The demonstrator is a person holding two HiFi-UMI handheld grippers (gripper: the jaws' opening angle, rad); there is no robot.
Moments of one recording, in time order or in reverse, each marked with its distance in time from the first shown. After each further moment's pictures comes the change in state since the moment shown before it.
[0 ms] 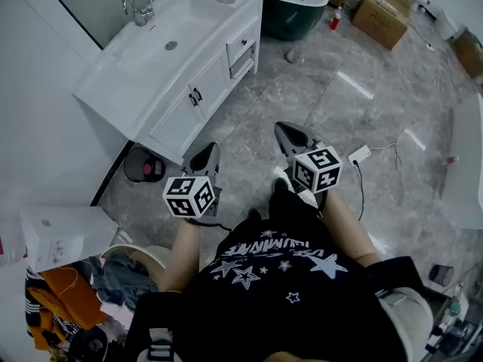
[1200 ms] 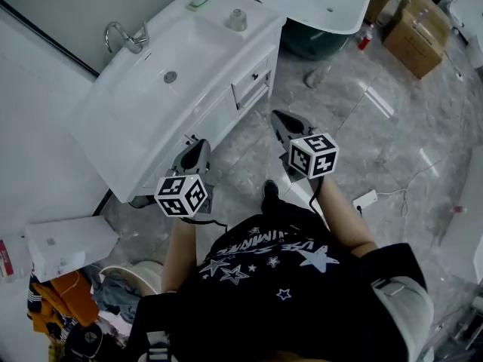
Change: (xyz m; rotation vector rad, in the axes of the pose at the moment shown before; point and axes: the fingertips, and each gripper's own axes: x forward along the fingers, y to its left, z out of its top) left arm 0.252 0.110 0.134 -0.027 -0.022 0.182; right arm 0.254 -0.219 0.108 0.078 0.033 0.128
